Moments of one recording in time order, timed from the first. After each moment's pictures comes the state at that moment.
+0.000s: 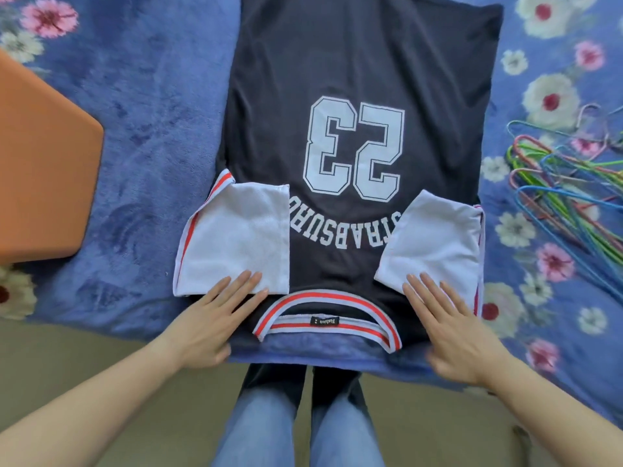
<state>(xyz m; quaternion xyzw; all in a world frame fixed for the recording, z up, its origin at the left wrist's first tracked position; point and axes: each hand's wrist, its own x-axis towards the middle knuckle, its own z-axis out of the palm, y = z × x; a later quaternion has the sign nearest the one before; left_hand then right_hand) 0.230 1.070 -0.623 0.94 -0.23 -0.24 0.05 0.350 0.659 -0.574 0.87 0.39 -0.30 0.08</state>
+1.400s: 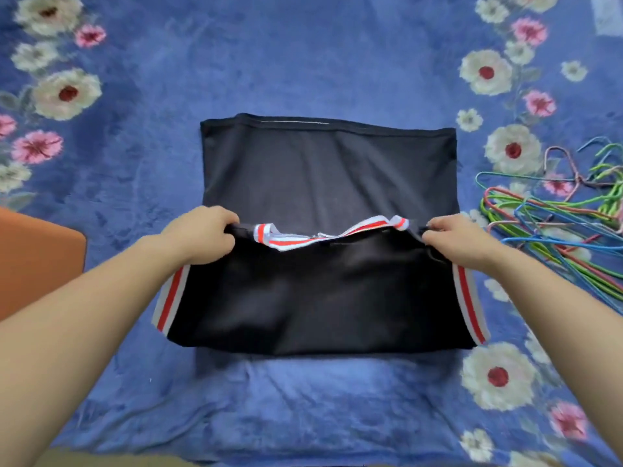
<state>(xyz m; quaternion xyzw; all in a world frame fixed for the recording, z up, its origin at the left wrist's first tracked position) 0.513 1.094 -0.548 0.94 0.06 -0.31 0.16 0.577 0.713 -0.554 0.91 -0.03 -0.33 -0.24</state>
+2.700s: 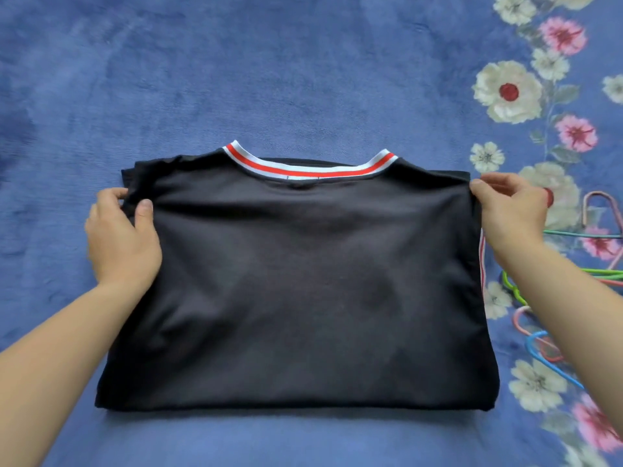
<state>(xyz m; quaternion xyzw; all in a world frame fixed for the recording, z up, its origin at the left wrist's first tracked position) 0.618 1.107 -0.642 0.89 0.38 0.08 0.24 0.738 0.686 -0.622 0.86 -0.28 -0.01 -0.44</state>
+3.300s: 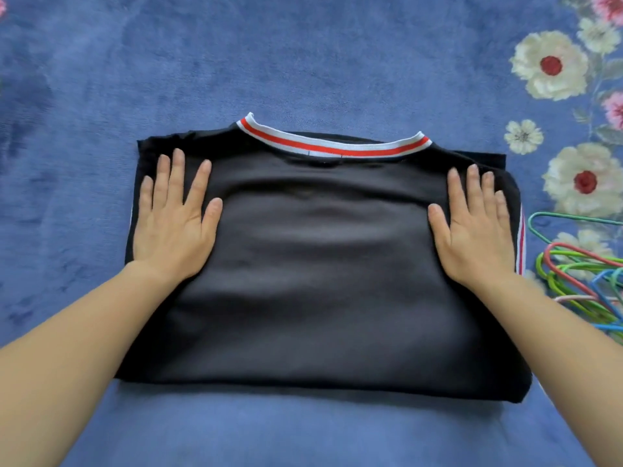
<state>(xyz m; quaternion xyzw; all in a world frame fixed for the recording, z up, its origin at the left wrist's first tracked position) 0.600 1.099 -0.675 0.99 0.12 -0.08 0.04 0.677 0.712 -0.675 0.99 0.06 -0.10 -0.04</state>
